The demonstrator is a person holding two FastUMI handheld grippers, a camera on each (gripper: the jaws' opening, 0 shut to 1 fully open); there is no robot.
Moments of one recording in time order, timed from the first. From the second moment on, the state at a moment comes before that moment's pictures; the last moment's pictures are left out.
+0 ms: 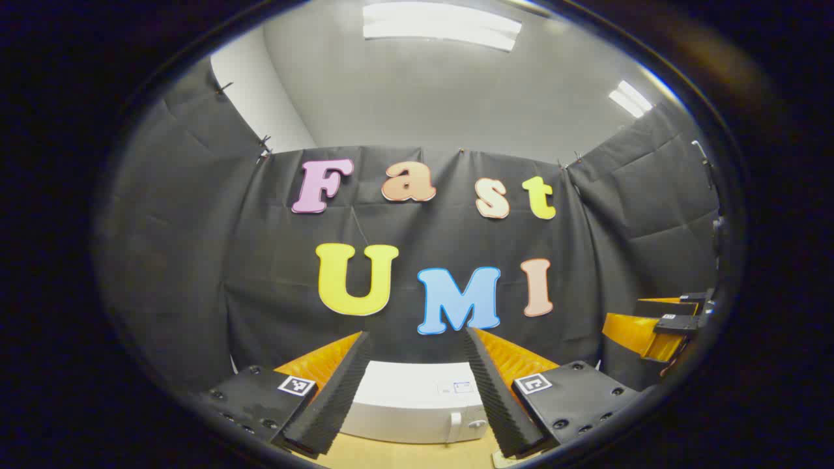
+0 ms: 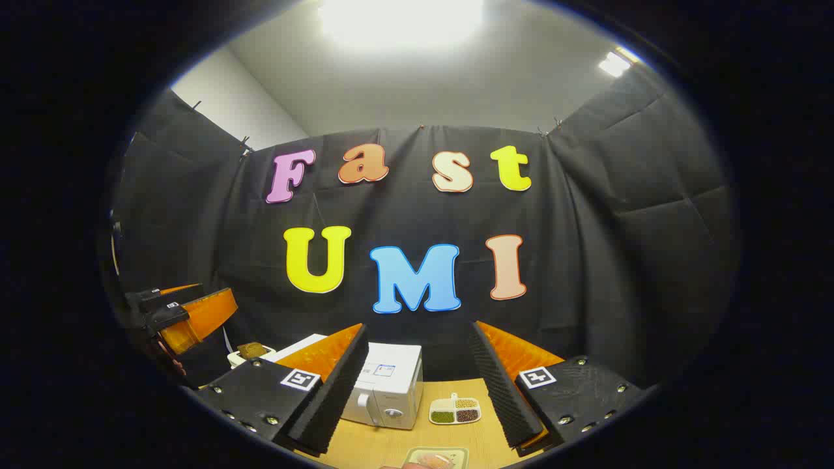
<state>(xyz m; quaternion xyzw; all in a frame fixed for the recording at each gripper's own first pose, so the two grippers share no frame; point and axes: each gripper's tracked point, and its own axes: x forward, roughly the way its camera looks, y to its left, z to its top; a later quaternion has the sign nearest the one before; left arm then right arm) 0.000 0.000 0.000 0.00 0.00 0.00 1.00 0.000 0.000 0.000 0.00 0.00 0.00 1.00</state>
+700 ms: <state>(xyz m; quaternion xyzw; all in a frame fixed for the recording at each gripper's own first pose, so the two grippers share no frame) 0.018 -0.052 -0.019 0.02 0.03 0.02 1.00 0.025 -0.037 -0.010 0.01 0.01 0.03 1.00</state>
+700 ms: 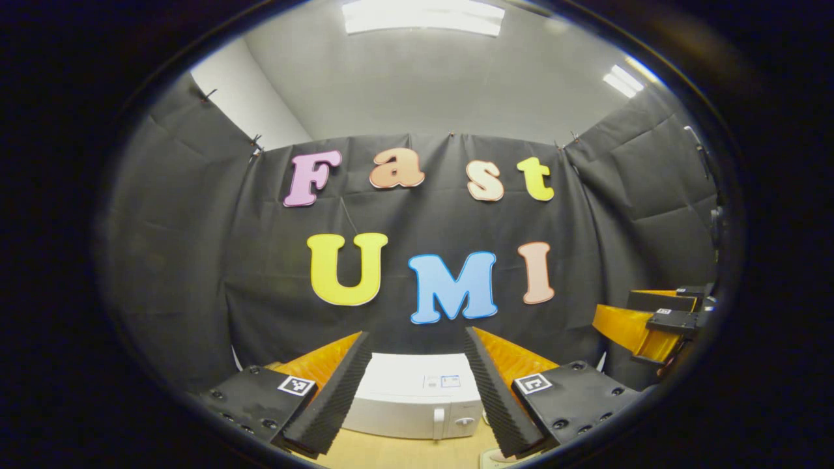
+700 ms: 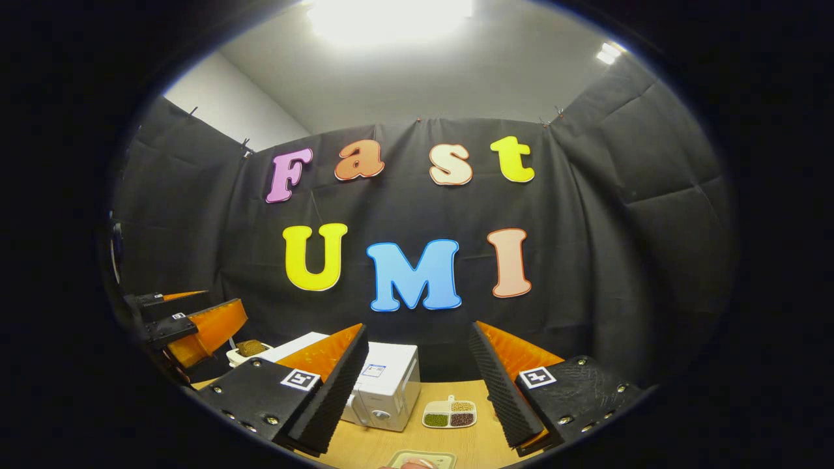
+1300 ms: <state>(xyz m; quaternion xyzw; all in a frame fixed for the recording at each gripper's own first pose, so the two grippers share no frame) 0.061 -0.056 -0.112 0.00 0.03 -0.04 1.00 0.032 -0.055 -0.035 0.02 0.02 -0.07 1.00</state>
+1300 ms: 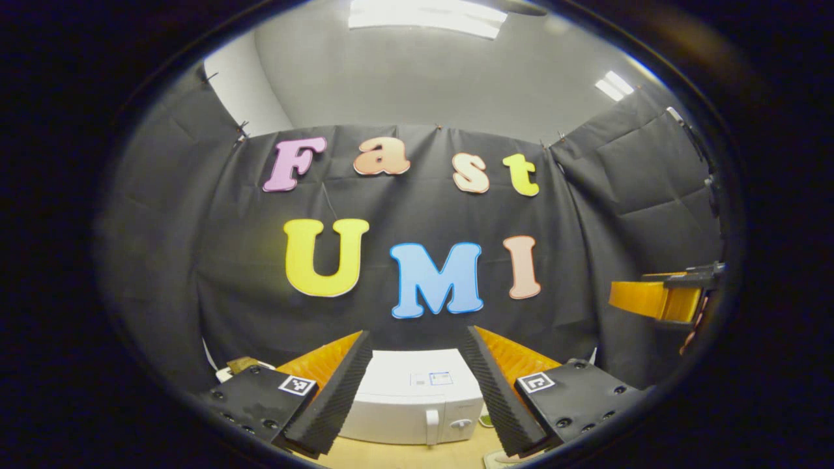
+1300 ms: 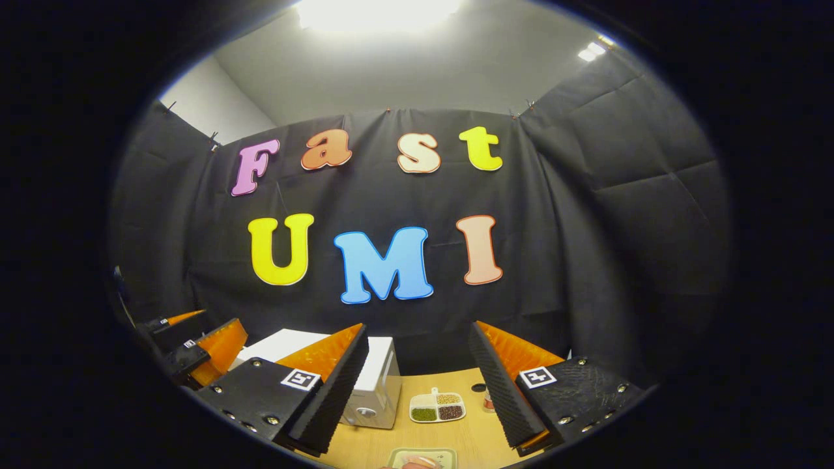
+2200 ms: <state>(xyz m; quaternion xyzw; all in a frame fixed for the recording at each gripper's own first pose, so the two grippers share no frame) 0.122 -0.082 -0.372 0.05 0.18 -0.09 0.98 0.000 -0.083 -0.052 -0.04 0.06 -0.15 0.99</state>
